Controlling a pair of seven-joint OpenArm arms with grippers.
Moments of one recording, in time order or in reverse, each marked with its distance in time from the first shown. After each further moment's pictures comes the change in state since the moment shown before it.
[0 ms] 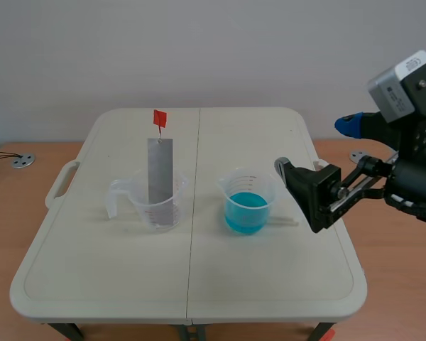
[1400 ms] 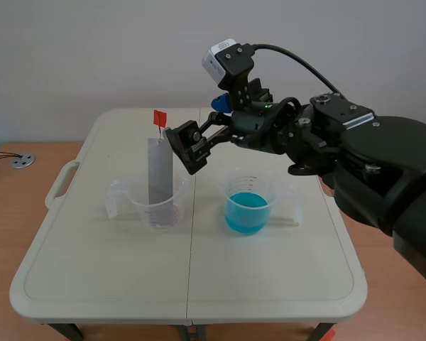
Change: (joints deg) left arm -0.2 0.0 0.0 -9.4 0.0 -0.1 -0.3; right arm 44.3 -19.3 -30.4 -41.7 -0.4 0.2 -2.2
